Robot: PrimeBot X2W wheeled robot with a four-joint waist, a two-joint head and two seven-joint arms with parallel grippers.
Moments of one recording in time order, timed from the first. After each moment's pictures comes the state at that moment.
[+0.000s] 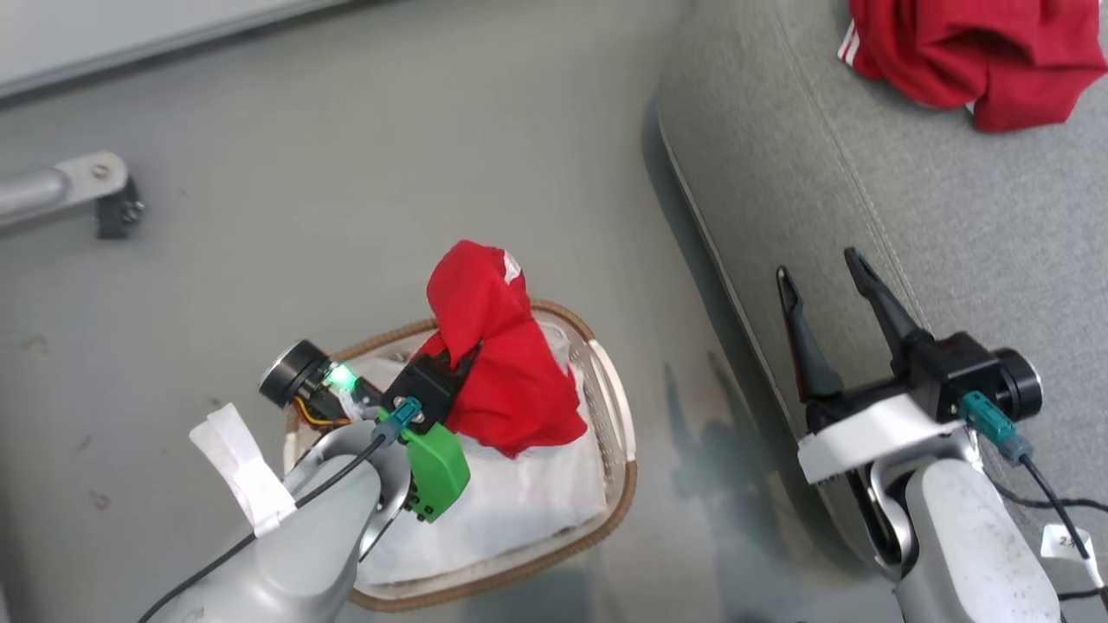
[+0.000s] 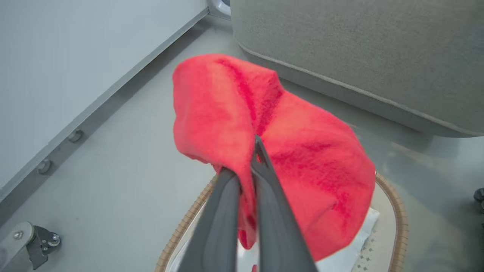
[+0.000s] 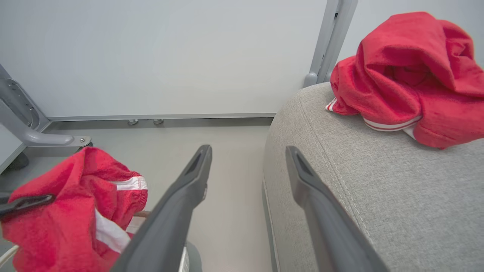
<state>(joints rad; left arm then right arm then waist) -0.62 0.21 -0.79 0.76 -0.20 -0.13 -0.26 -0.29 -0.05 0.08 0.18 0.08 0.13 -0.26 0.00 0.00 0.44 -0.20</state>
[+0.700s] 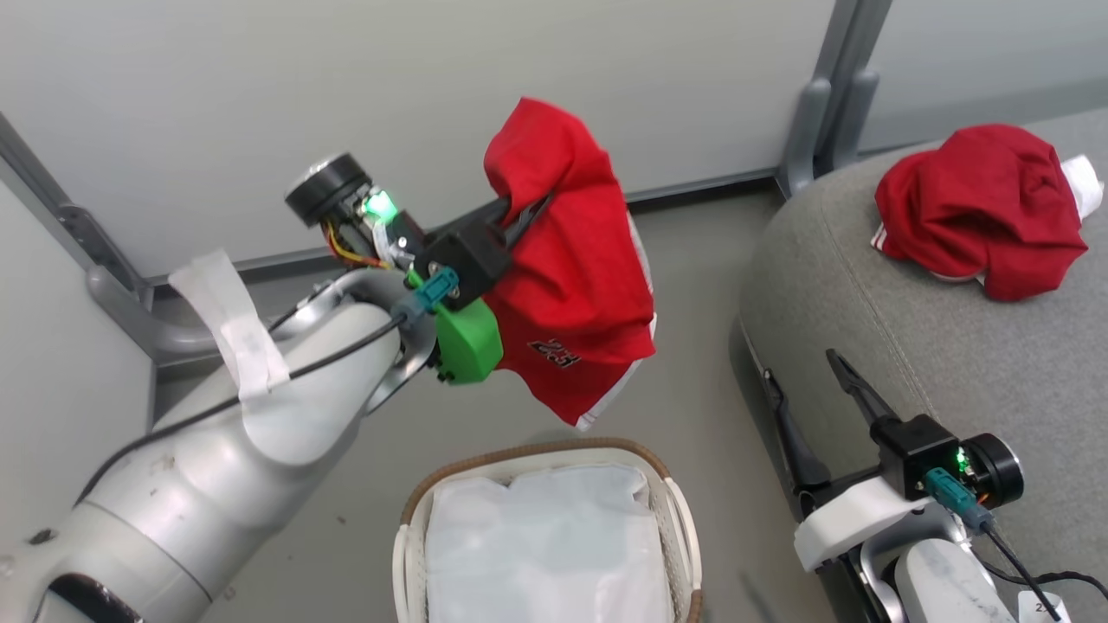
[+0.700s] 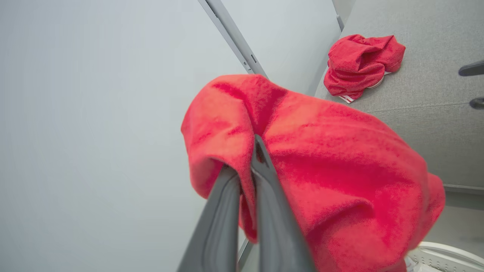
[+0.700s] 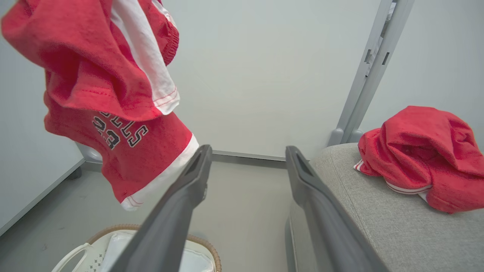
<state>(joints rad) -0.96 0.29 -1.07 0.59 -0.35 -0.13 -0.26 -0.15 -0.05 0.09 0.24 0.02 0.13 -0.26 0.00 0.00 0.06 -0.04</state>
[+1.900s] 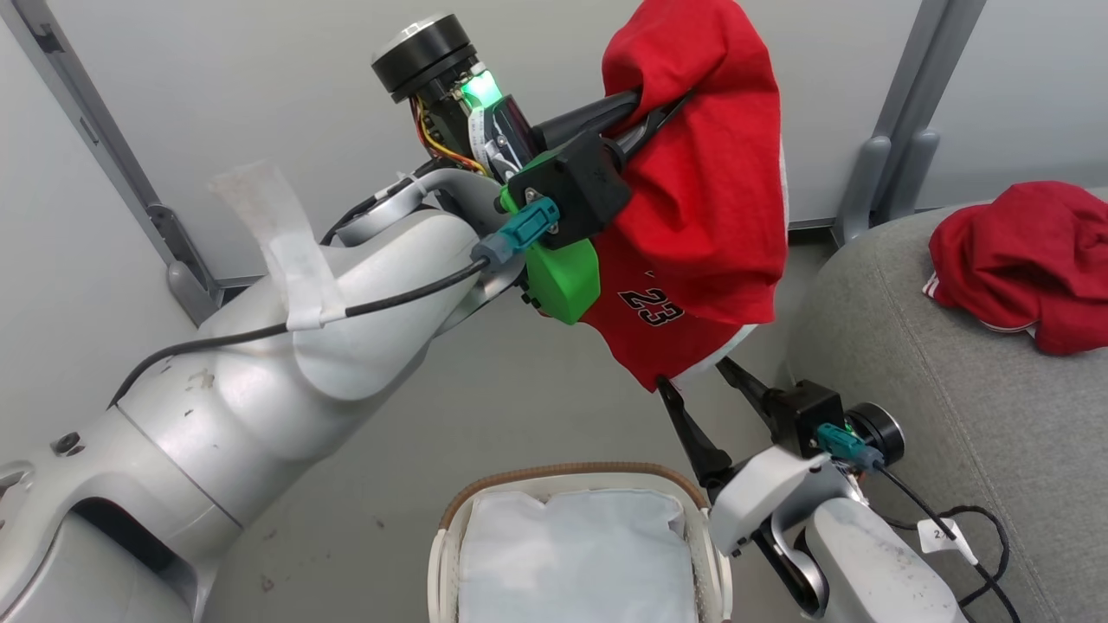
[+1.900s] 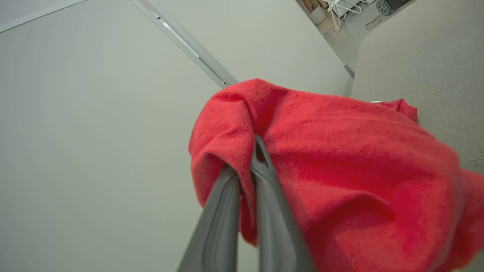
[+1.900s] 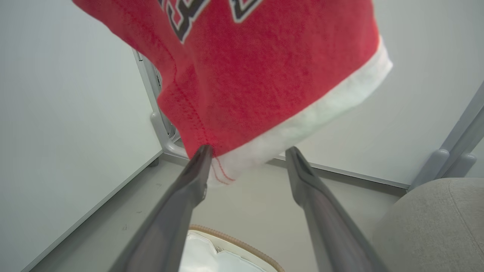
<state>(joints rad) -1.18 0.22 -1.14 0.49 -0.37 -0.13 -0.26 -0.35 -0.05 0.36 0.51 0.20 0.13 -0.26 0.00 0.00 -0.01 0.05</state>
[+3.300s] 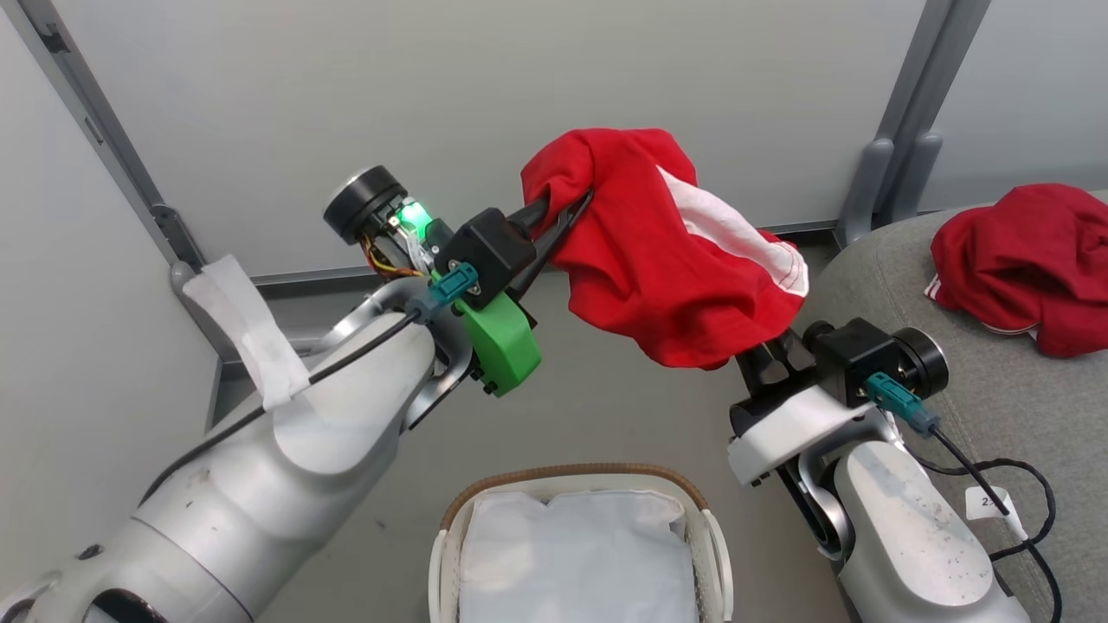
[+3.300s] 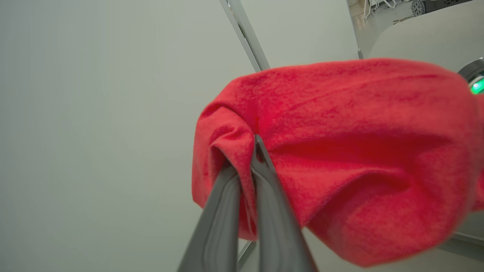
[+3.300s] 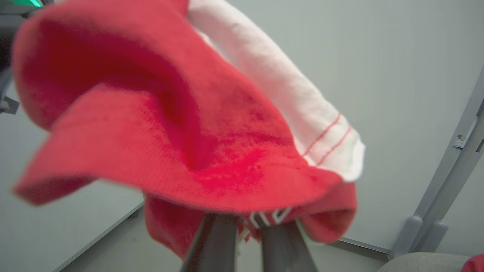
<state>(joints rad) -0.94 0.23 -1.04 0.57 -0.46 -0.13 -0.26 -0.38 -0.05 0.26 0.32 0.13 0.13 -0.26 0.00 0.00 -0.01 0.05</state>
